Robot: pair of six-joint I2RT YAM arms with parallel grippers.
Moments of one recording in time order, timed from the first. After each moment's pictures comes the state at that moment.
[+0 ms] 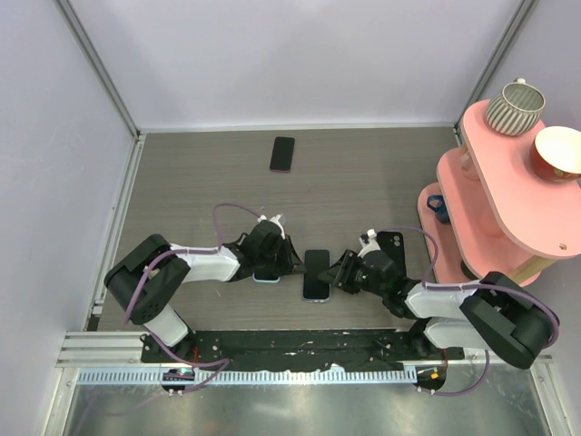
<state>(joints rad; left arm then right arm) -0.81 1.61 0.64 0.23 0.23 -1.00 0.74 1.22 0.13 0.57 -0.12 1.08</state>
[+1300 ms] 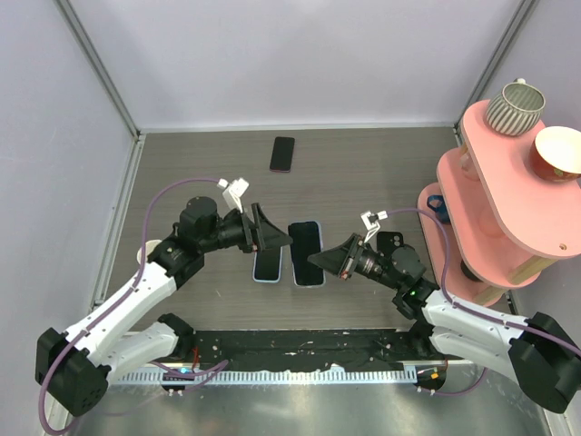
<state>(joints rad) -0.57 0.96 0.76 -0.14 0.51 -0.80 0.75 0.89 0.19 0.80 -0.34 1.02</state>
